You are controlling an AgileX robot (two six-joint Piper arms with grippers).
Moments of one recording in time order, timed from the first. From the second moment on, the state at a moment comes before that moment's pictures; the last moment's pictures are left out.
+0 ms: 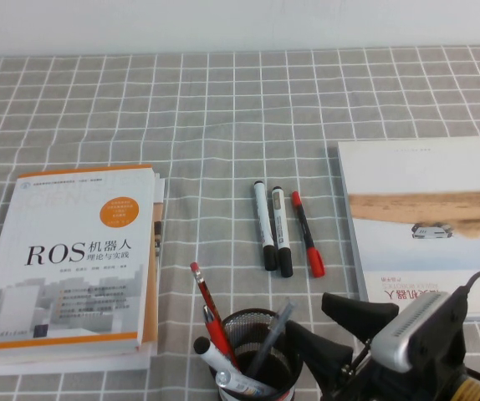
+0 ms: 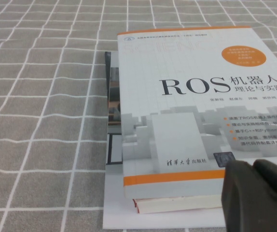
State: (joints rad) right arm 0.97 1.59 -0.24 0.10 -1.13 0.26; left arm -0.07 -0.02 0.03 -0.06 0.38 0.07
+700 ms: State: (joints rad) right arm 0.97 1.63 -0.32 0.11 -1.13 0.44; left arm -0.07 -0.02 0.03 -0.06 0.38 0.07
